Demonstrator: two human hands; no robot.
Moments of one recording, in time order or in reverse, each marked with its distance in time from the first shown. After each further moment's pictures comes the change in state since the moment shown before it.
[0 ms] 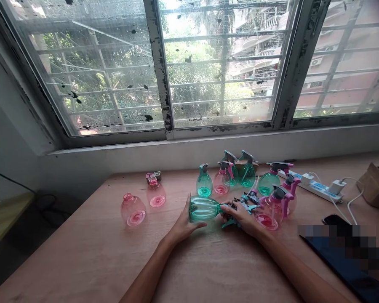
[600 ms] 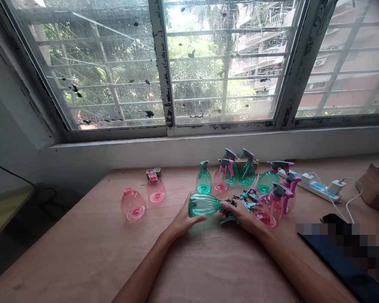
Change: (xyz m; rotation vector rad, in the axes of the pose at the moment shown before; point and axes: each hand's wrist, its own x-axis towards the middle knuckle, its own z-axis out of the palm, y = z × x) left_hand 0.002 0.003 0.002 -0.016 -0.012 0.031; right_hand -0.002 -0.003 0.000 0.002 0.008 0.001
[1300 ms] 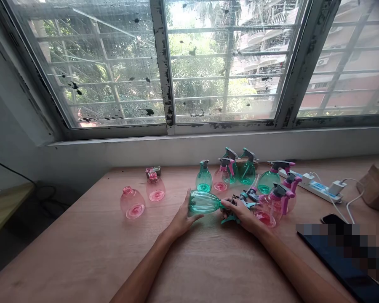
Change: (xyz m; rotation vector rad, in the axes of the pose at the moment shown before) left_hand -0.001 -0.005 0.000 0.138 0.068 0.062; right_hand -0.002 -0.005 0.000 0.036 -0.023 0.021
